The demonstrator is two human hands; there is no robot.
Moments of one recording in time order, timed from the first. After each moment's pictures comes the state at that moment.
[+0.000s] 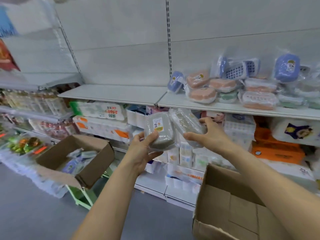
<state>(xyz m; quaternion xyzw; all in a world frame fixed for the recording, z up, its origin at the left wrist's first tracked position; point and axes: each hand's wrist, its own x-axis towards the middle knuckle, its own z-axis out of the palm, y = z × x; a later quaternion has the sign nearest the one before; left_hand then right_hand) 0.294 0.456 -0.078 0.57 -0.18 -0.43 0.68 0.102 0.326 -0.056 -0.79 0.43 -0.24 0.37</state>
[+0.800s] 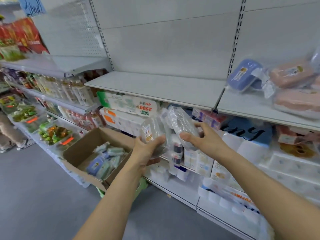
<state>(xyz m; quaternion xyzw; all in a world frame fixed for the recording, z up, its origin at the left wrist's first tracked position) 0.549 0.409 -0.122 0.68 -0.13 -0.35 0.64 0.397 0.265 -0.110 -0.77 0.35 -0.18 0.50</state>
